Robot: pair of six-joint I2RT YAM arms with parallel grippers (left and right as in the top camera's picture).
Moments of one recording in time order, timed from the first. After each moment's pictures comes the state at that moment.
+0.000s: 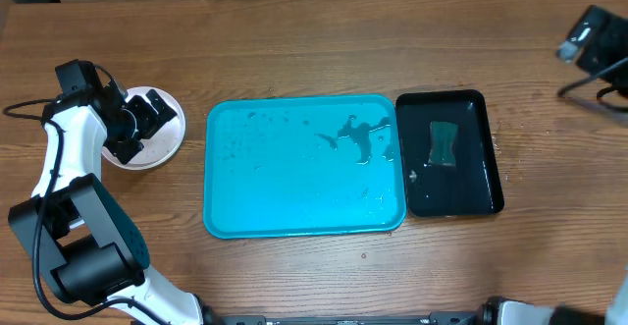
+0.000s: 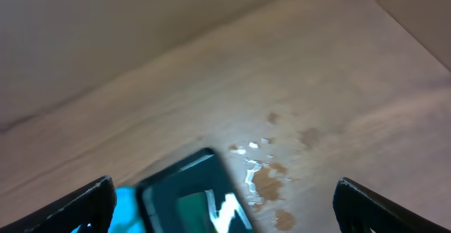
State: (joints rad) left arm 0.42 1.88 1.36 -0.77 0.29 -0.33; right arm -0.19 1.47 1.96 -1.25 0.06 0.28
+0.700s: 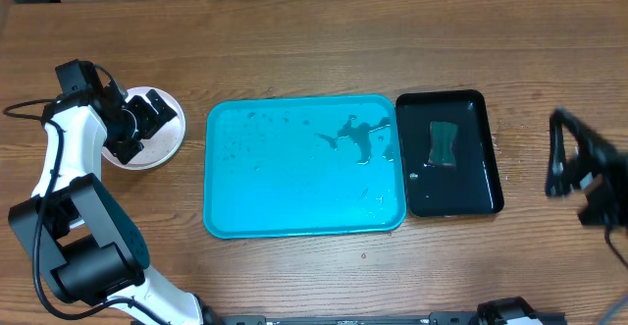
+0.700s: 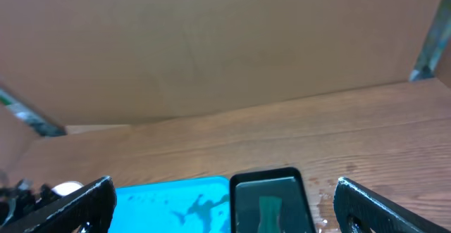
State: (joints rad) left arm 0.42 1.88 1.36 -0.77 0.29 -0.33; right arm 0.18 0.95 1.95 -1.32 0.06 0.28
